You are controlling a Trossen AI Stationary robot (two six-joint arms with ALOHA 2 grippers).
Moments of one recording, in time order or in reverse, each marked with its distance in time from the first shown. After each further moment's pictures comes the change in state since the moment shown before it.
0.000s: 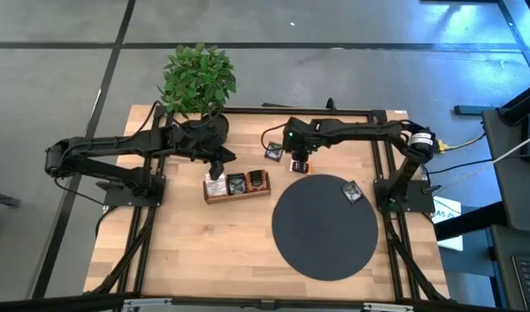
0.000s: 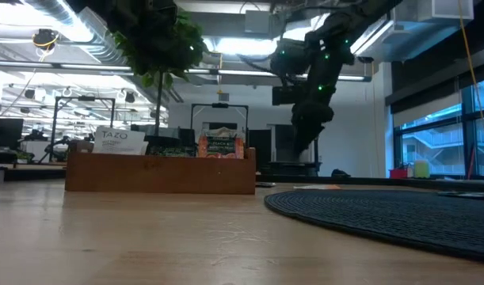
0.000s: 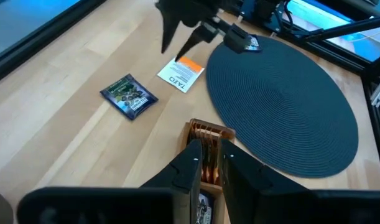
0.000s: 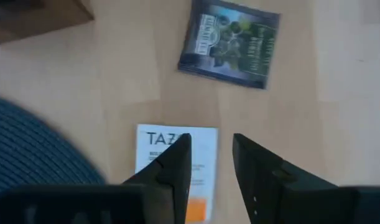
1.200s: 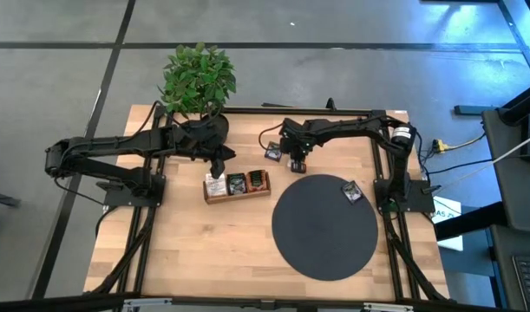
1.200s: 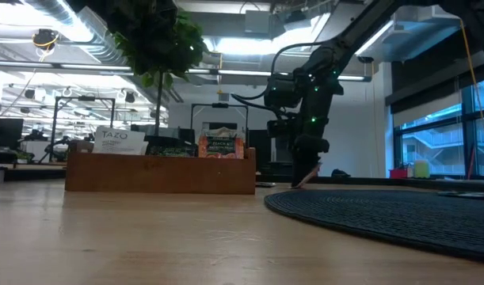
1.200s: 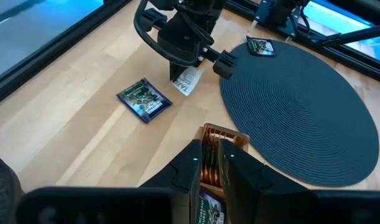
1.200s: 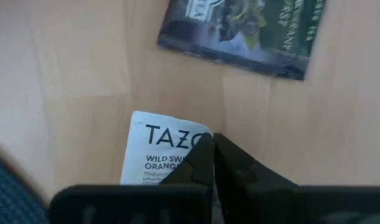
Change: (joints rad) left arm 0.000 0.000 0.000 0.002 -0.060 0.000; right arm -0.066 0.192 0.003 0.072 -0.066 -0.076
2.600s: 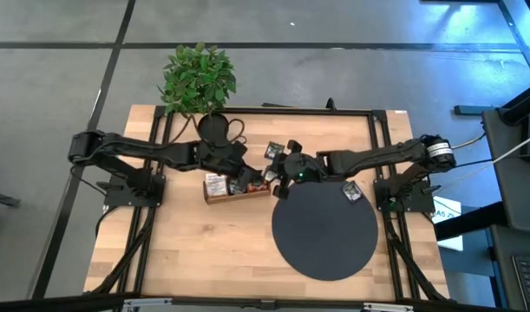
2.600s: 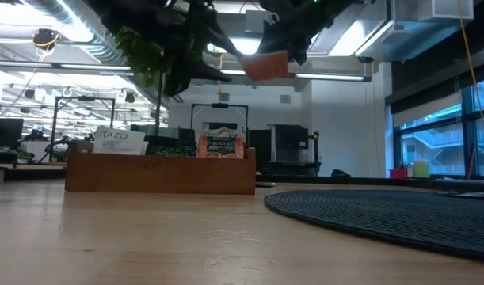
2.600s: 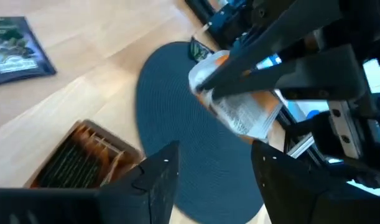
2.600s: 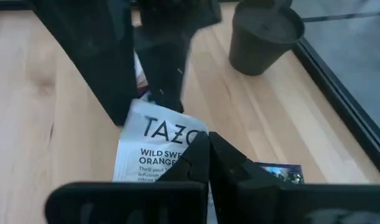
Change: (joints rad) left arm -0.160 0.306 0.001 0.426 0.081 -0.559; right arm 0.498 -0.346 -0.003 0.292 0.394 0.478
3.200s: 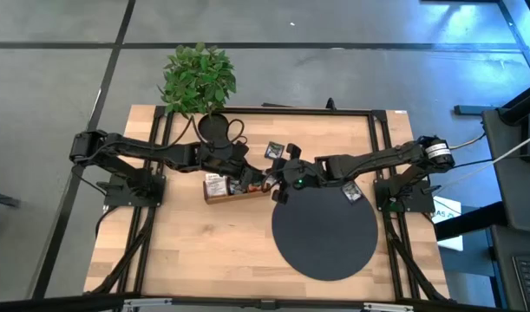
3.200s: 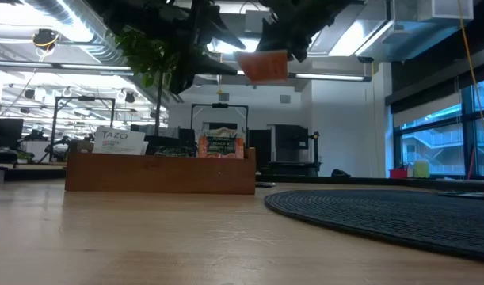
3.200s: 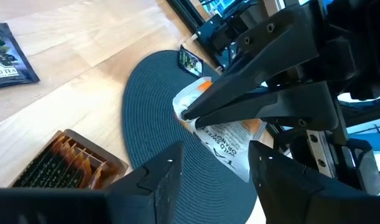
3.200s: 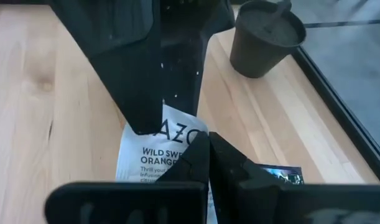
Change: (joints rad) left arm -0.013 0.013 0.000 0.072 -0.012 -0.025; right arm 0.038 0.016 0.000 0.014 0.054 -0.008
